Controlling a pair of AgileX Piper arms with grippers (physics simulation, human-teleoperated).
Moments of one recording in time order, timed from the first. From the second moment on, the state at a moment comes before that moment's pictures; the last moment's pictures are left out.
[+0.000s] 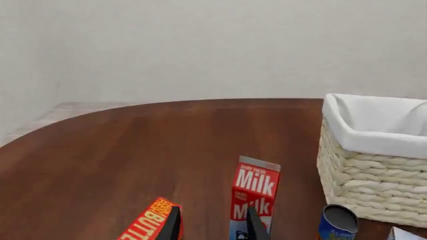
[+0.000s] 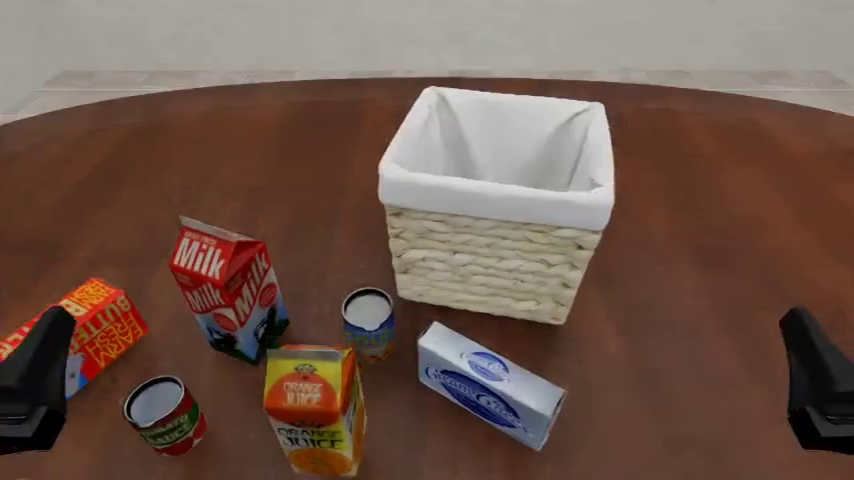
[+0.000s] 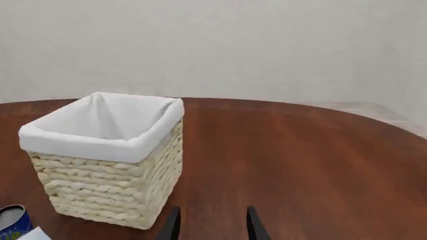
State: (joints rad) left arm 0.01 0.00 -0.01 0.01 0.00; right arm -0.02 0.00 -0.01 0.01 -0.01
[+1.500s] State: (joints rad) left arm -0.04 0.24 -0.33 0.36 -0.05; right arm 0.00 0.00 0.00 0.00 0.00
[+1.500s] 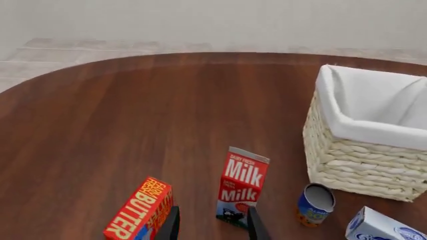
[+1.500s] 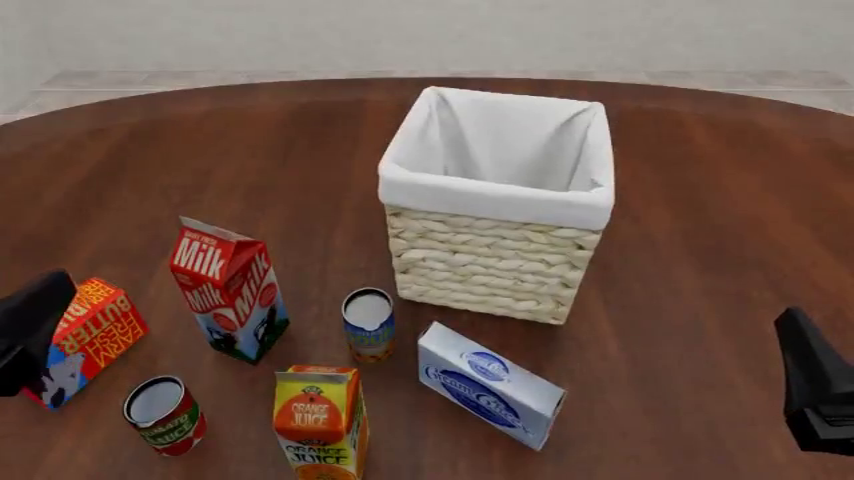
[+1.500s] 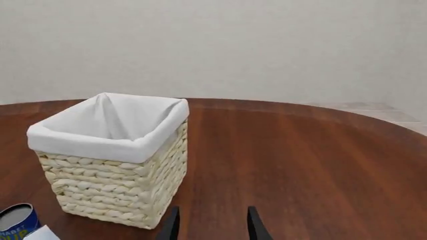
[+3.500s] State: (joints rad) left arm -0.12 0.85 -0.71 0.82 -0.04; right arm 0.00 0.00 0.00 0.00 0.00
